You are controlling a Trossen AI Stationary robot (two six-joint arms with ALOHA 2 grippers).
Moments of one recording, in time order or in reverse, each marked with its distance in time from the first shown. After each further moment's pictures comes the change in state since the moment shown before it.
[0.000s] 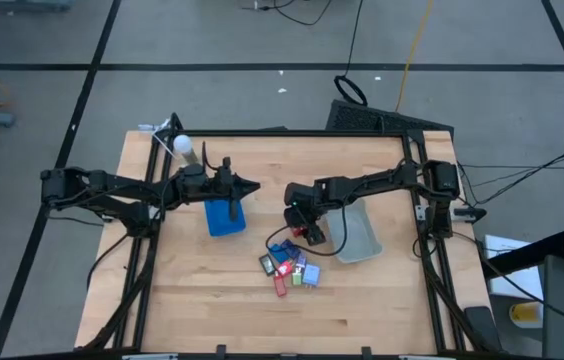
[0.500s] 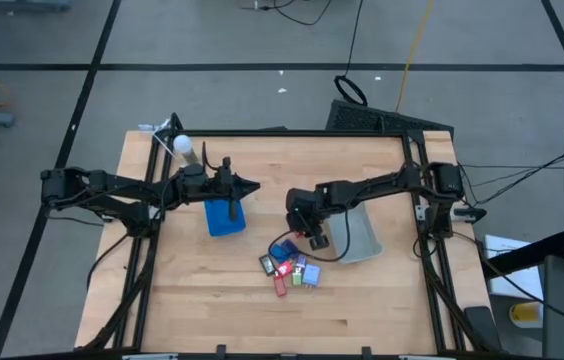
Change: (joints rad) left arm 0.000 0.000 0.000 0.000 0.000 -0.006; right arm 0.045 -0.035 -0.005 -0.004 0.009 0.036
